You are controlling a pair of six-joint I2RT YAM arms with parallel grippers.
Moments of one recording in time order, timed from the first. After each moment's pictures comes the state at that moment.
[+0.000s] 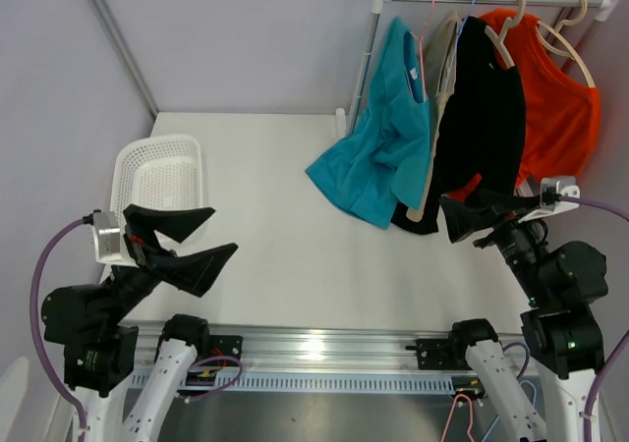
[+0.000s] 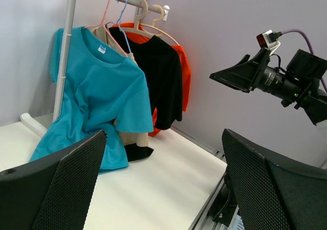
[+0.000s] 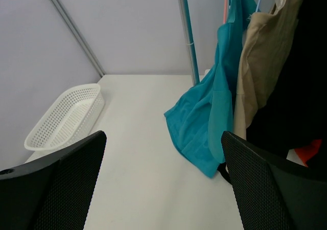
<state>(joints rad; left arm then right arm) -0.17 0.29 0.96 -0.23 0.65 -0.57 0.16 0.45 1.07 -0.51 -0.22 0.33</state>
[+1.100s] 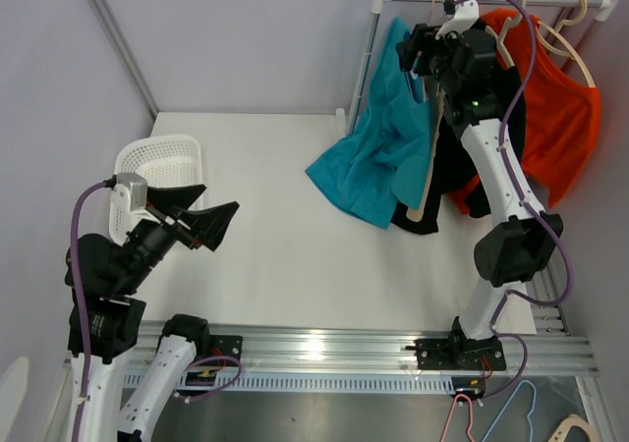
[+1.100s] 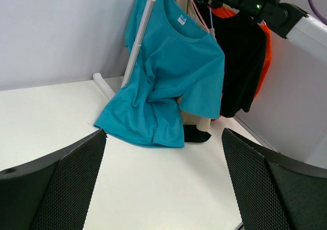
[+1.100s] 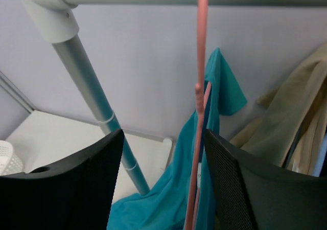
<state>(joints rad) -0.17 0.46 1.02 -0.40 0.42 -0.36 0.18 1.78 1.91 -0.09 -0.15 0.16</state>
